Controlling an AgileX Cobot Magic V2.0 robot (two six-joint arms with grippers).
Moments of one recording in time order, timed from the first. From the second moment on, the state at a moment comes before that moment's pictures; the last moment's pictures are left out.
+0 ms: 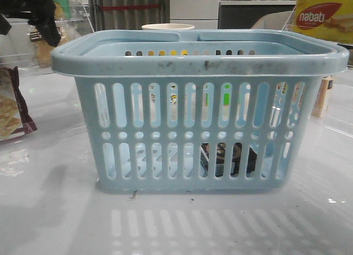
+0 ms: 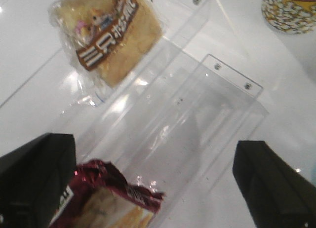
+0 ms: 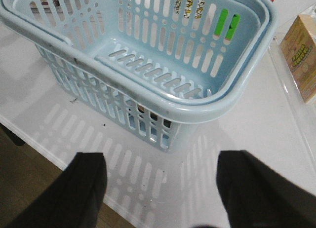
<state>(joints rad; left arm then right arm) -0.17 1.74 -1.42 0.09 0.54 0.07 0.52 0.61 -0.70 -0.01 0.70 -0.01</state>
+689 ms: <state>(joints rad) -0.11 2.02 -1.64 0.00 0.35 0.07 0.52 0.61 -0.70 -0.01 0.70 -0.01</state>
